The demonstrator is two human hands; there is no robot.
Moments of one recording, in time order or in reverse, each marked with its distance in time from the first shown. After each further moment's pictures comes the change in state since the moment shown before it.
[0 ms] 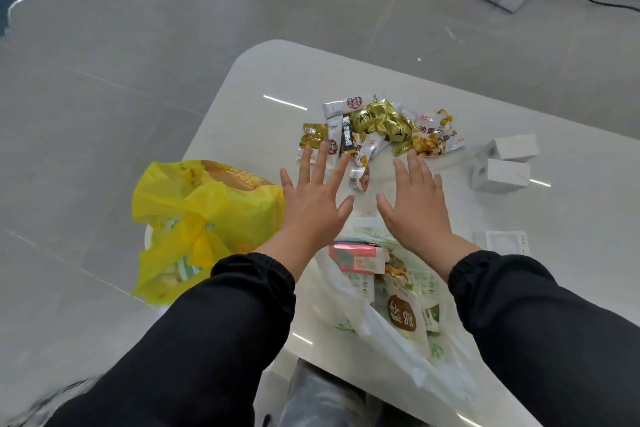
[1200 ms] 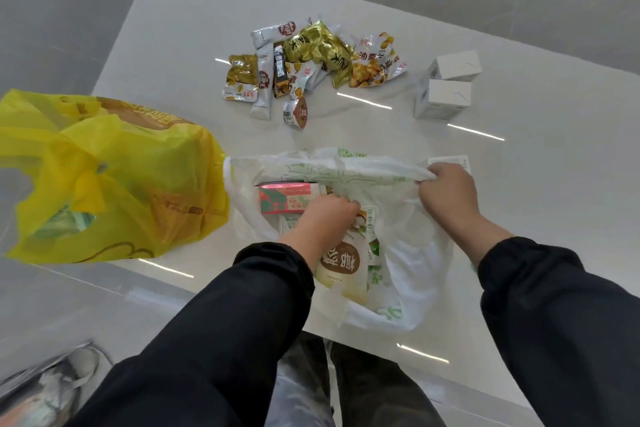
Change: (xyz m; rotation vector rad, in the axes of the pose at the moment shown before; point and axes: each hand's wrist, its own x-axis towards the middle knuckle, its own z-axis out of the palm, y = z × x) left_hand -0.045 0.116 0.125 0.117 -0.283 0.434; right_hand -0.077 0.139 0.037 0.468 0.047 0.462
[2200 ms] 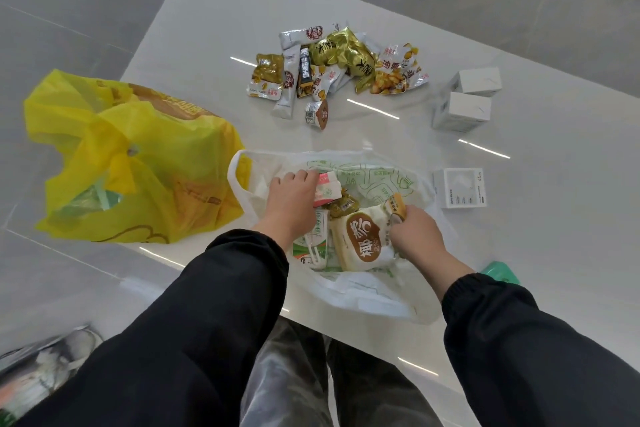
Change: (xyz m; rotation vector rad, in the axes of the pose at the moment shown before) left_hand -0.030 -0.070 0.016 -0.157 0.164 -0.369; right_hand -0.044 -0.013 0.056 -0.102 -0.279 0.071
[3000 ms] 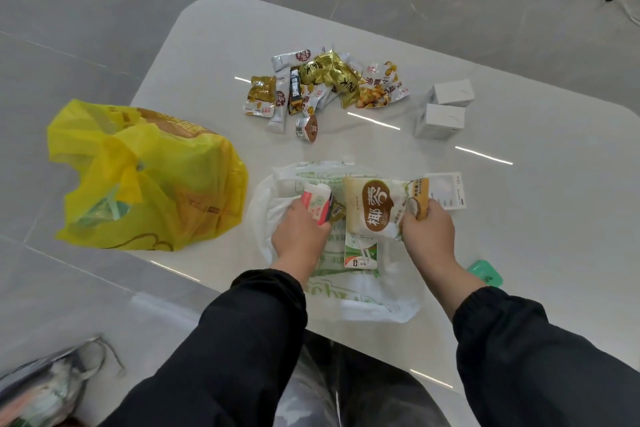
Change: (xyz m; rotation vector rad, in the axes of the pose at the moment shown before) left_hand -0.039 0.056 -0.005 -0.485 0.010 -0.575; right_hand -0.033 0.010 -0.037 0.501 0.312 -0.016
